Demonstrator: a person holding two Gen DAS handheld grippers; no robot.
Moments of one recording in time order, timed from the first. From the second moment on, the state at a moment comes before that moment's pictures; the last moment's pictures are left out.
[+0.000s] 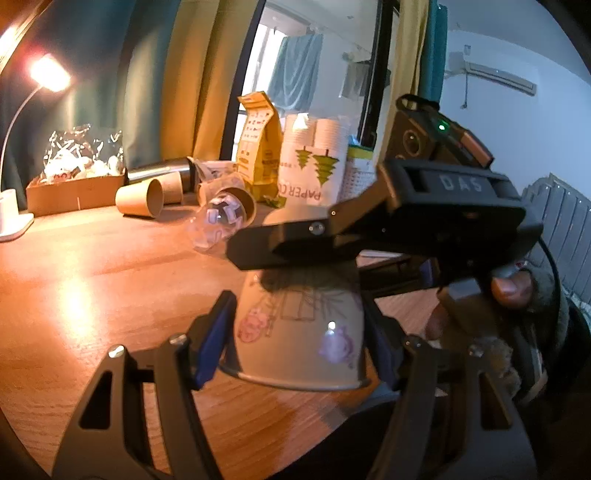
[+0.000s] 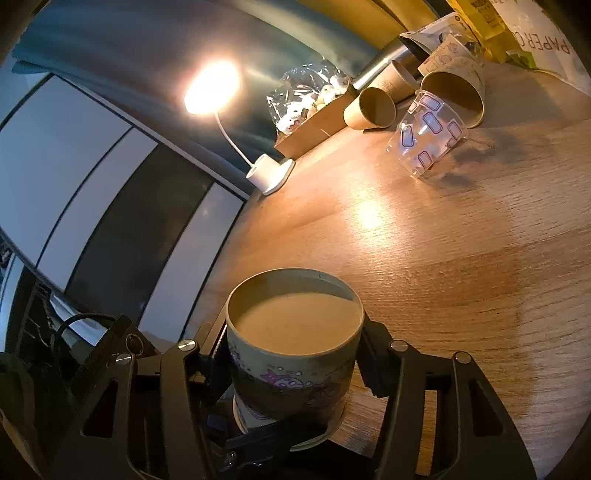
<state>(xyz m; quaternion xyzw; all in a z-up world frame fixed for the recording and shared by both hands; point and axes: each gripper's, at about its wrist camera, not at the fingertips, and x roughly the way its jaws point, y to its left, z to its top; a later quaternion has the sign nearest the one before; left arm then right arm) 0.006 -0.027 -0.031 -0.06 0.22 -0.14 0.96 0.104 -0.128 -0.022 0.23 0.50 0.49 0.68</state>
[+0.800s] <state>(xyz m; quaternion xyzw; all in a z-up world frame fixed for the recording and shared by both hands) 0.008 0.028 -0.028 -0.11 0.21 -0.03 0.97 0.086 -0.129 -0.011 -0.01 0.31 0.35 0.89</state>
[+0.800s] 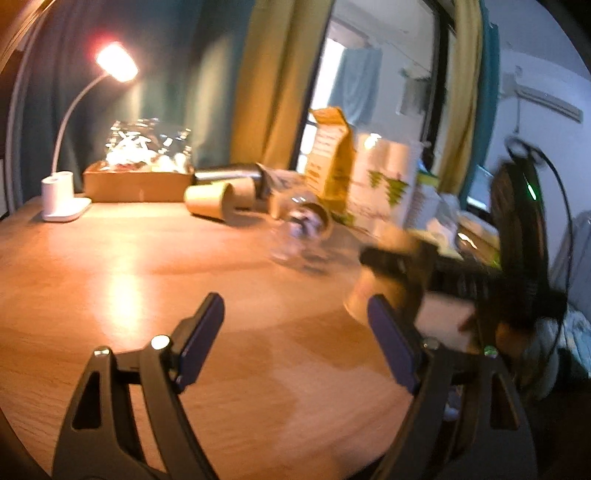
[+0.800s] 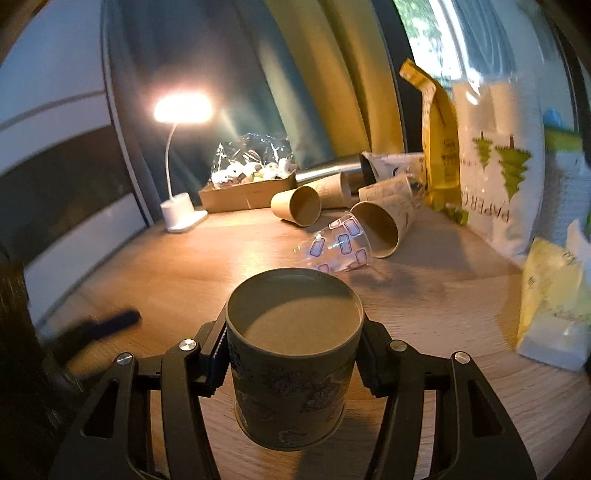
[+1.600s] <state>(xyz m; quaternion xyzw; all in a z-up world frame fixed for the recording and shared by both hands) 0.012 0.036 -0.032 -0.13 0.20 -0.02 0.97 0.068 -0.108 -0.035 -0.08 0.28 0.32 0.90</state>
